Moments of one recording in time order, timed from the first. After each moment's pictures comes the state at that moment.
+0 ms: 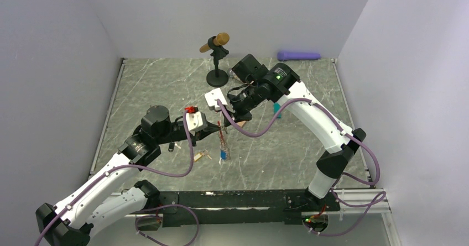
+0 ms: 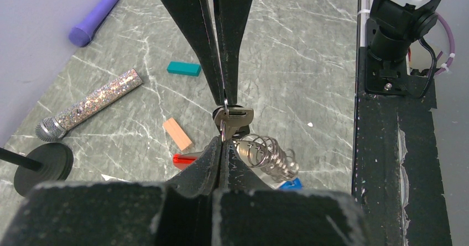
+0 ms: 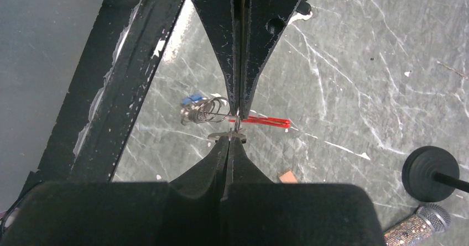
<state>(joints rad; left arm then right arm) -0.65 0.82 0.76 -0.11 0.61 0.26 0.83 1.70 2.00 -1.35 -0.70 -0.99</state>
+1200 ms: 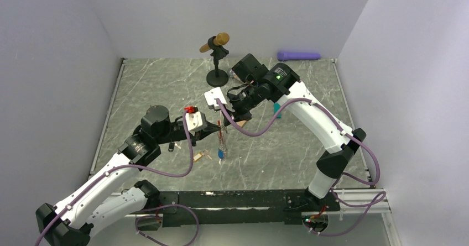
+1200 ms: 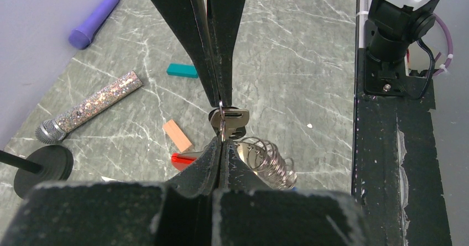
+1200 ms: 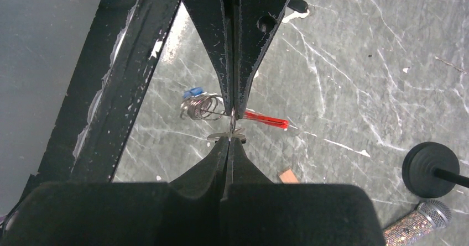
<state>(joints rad) -0.65 0.82 0.76 -0.10 0.61 0.26 0.83 1.70 2.00 -1.34 -0.69 -0.97</state>
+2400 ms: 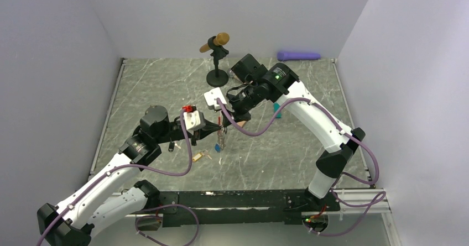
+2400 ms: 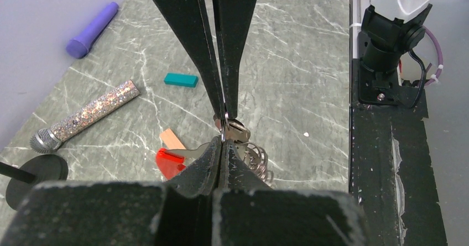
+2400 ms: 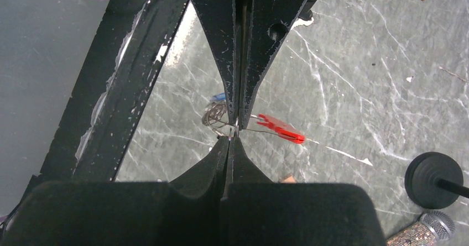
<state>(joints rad) -0.64 0.82 0.74 -0.03 0.65 0.22 0.83 1.70 2.00 -1.34 -0.72 -0.98</state>
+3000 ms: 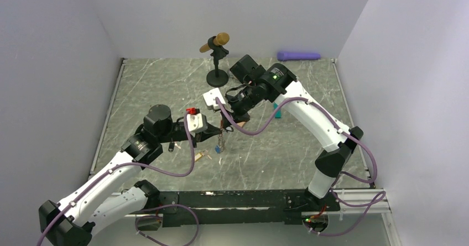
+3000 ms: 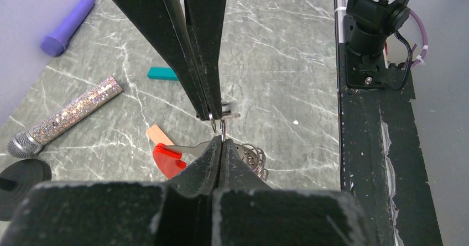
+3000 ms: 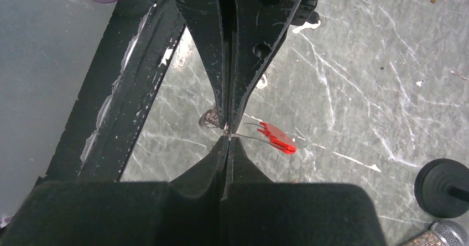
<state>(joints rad) -0.64 0.84 0.74 -0.08 0.71 0.27 0.83 1.72 2.00 -1.34 -0.74 -0.98</state>
